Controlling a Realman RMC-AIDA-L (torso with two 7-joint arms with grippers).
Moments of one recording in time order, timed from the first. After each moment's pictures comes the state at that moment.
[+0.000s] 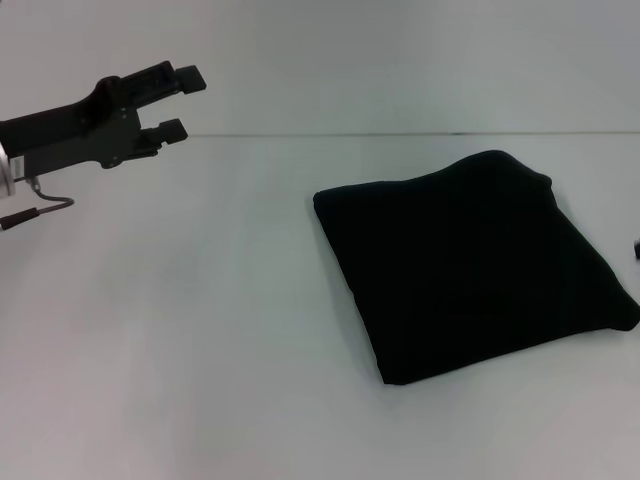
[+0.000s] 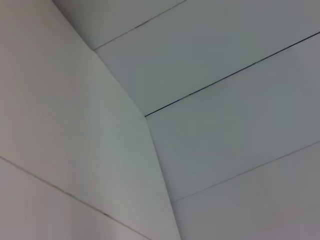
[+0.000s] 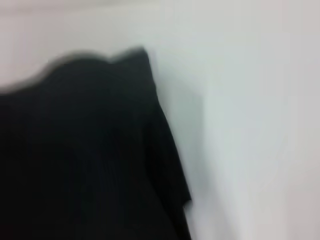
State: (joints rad) left arm -0.65 -2.01 0.45 0.69 1.94 1.47 -2.43; right arm 0.79 1.95 -0.70 -0.91 -2.88 -1.42 2.72
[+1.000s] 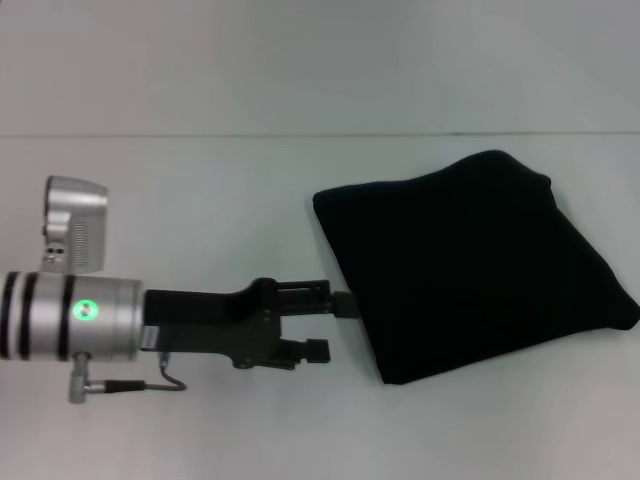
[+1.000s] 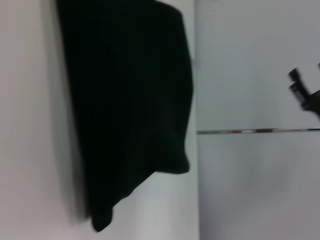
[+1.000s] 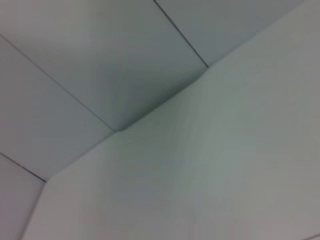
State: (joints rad) left arm -0.65 -2.09 0.71 0.50 2.07 1.62 -2.56; right arm 0.72 1.72 -0.44 -0.75 -2.23 -1.26 2.60
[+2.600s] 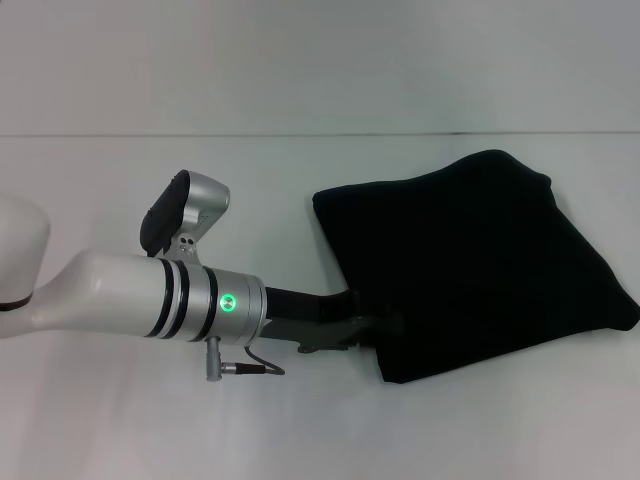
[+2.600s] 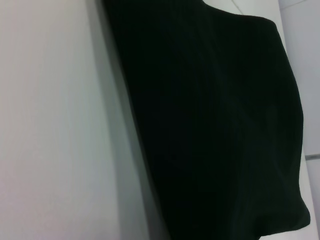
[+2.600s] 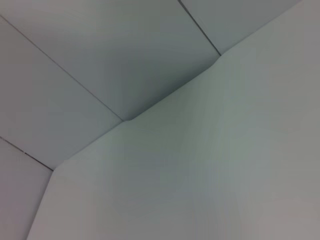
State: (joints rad) left arm -0.82 -2.17 0.93 0.36 2.07 1.11 -2.53; right arm 0.81 1.71 -0.47 -0.73 -2.29 -1.25 2.66
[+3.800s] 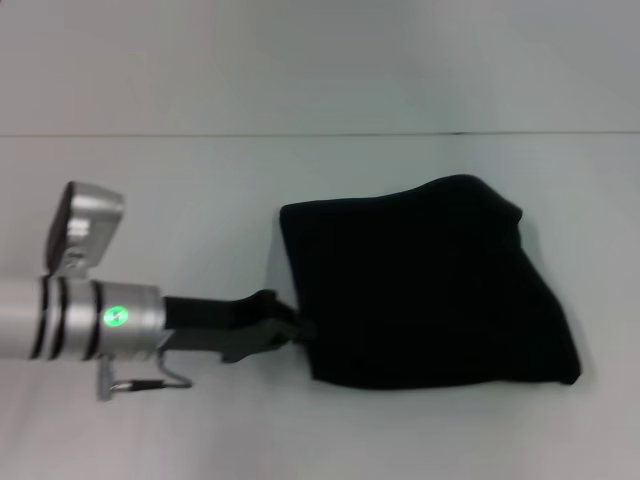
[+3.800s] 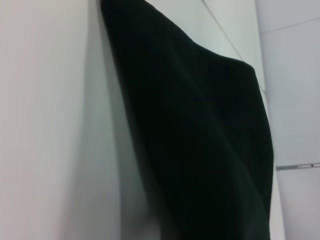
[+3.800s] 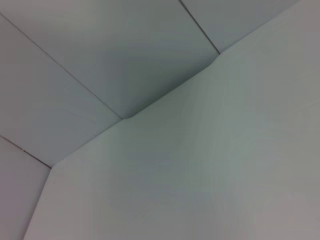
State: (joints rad) left arm -0.64 -2.12 0.82 0.55 2.10 1.36 -2.54; right arm 0.80 1.72 -0.47 -0.73 -2.29 -1.24 2.65
